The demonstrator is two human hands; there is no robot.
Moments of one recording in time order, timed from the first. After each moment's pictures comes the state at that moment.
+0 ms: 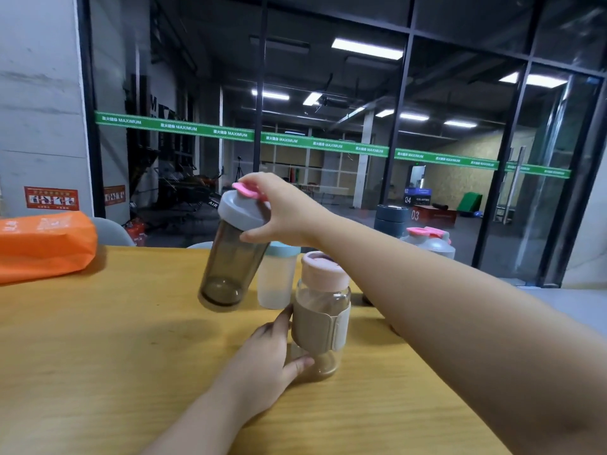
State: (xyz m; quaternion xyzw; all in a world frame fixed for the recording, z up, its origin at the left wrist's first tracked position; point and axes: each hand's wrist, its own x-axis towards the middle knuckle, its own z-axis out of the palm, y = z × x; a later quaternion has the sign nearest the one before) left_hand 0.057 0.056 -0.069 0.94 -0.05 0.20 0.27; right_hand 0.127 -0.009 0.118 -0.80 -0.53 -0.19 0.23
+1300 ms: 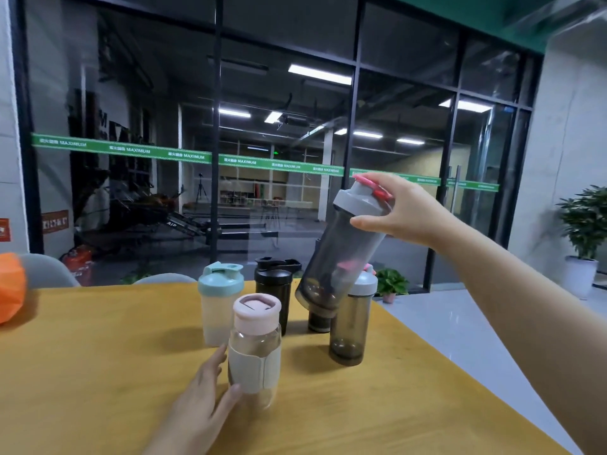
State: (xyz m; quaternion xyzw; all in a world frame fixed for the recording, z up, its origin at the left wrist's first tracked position) left_hand 0.060 0.055 -0.078 0.91 -0.03 0.22 0.34; right_hand 0.130 -0.240 0.199 -0.86 -0.33 -0.30 0.25
